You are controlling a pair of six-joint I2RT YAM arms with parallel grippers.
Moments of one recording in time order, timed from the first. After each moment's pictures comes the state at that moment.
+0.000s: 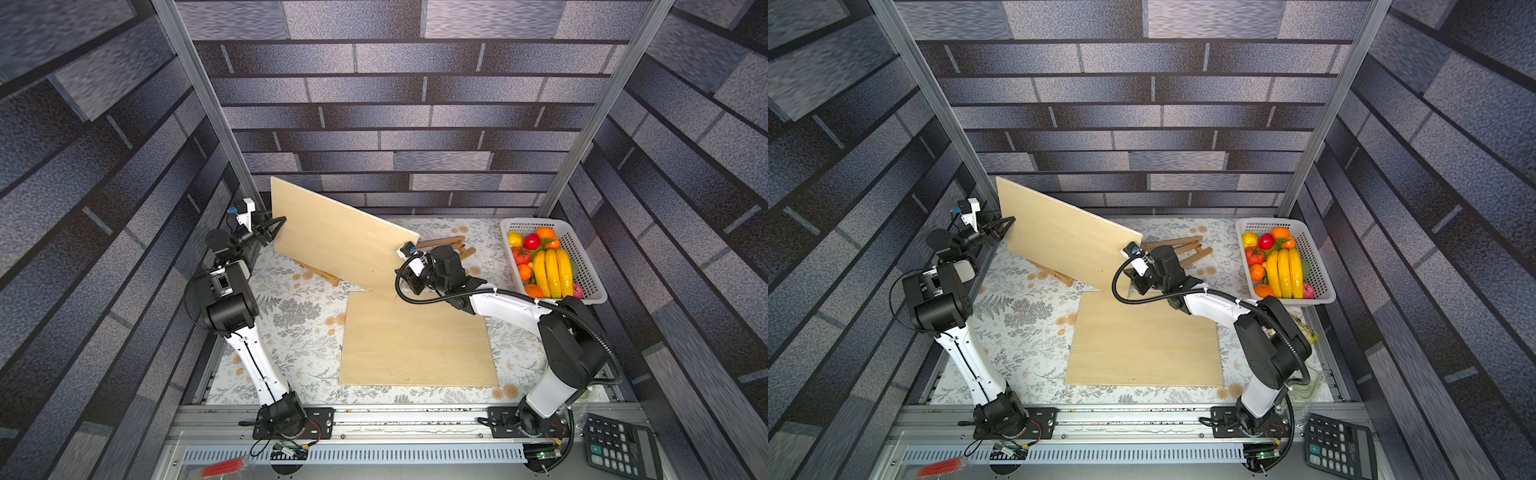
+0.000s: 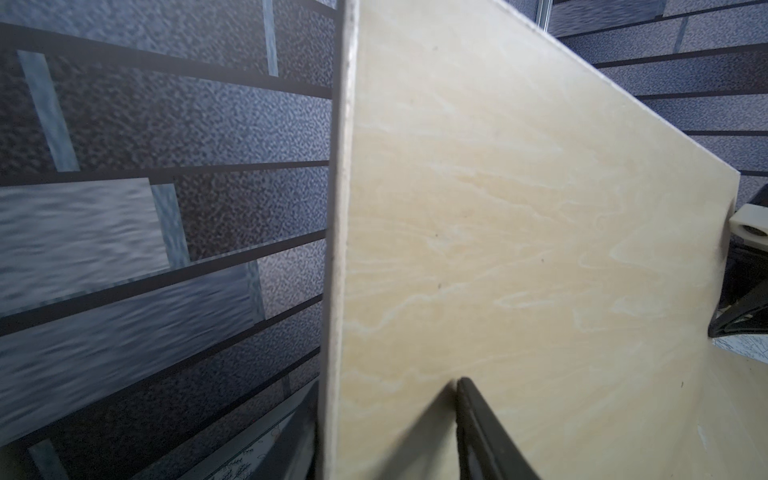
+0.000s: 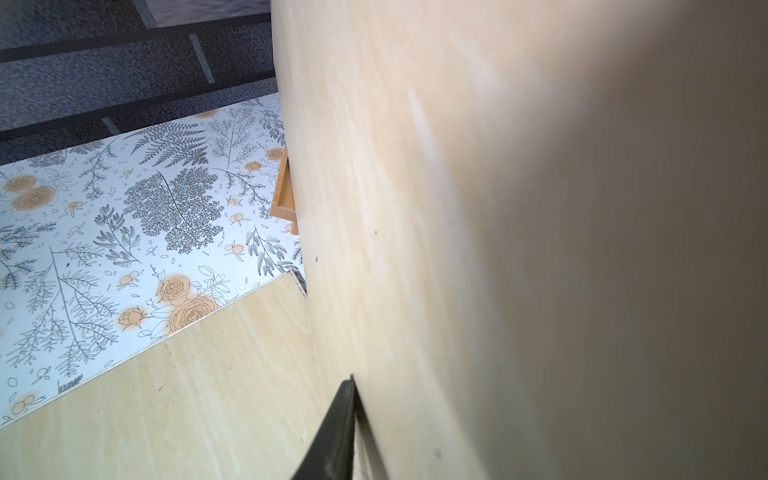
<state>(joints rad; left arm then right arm) 0.49 2.22 1.47 1.31 1.35 -0.50 0.69 1.68 1.04 0.21 -0.24 -0.19</state>
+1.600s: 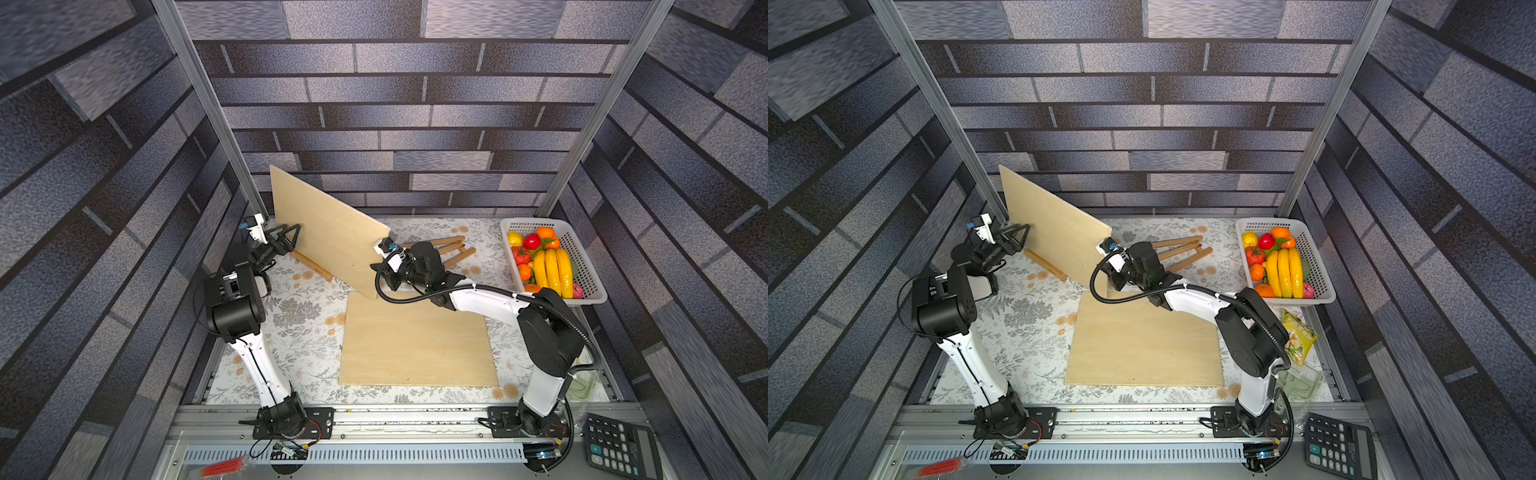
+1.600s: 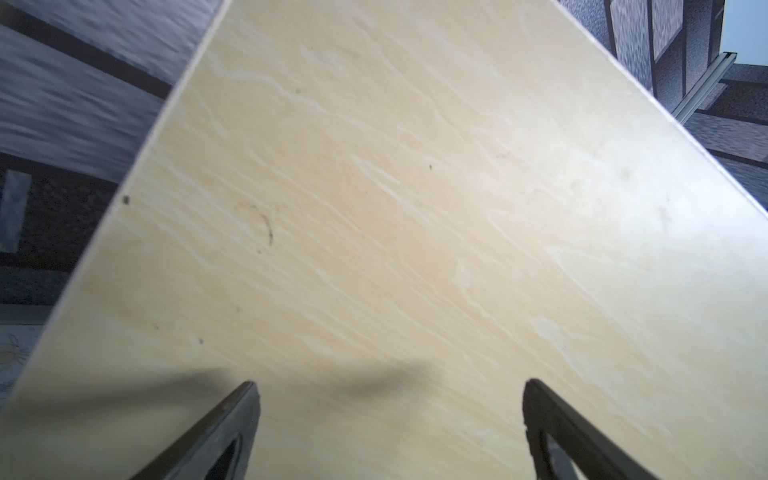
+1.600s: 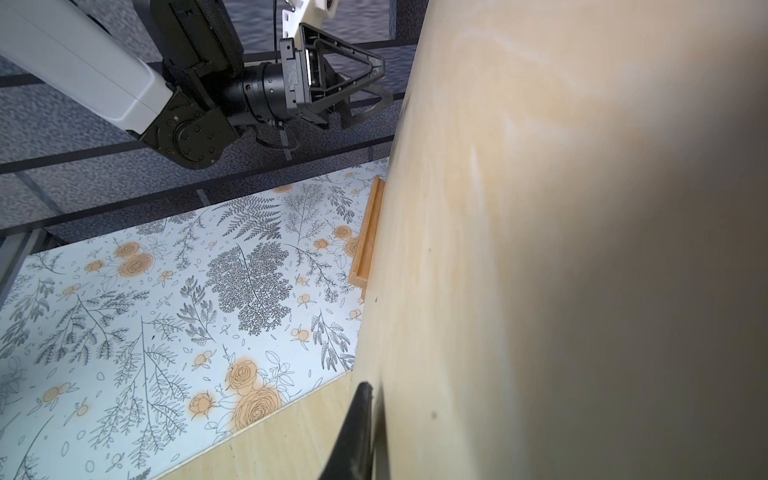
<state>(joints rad) 0.42 2.07 1.07 1.25 0.99 -0.70 0.77 1.82 1.20 0.32 -0.30 -0.11</state>
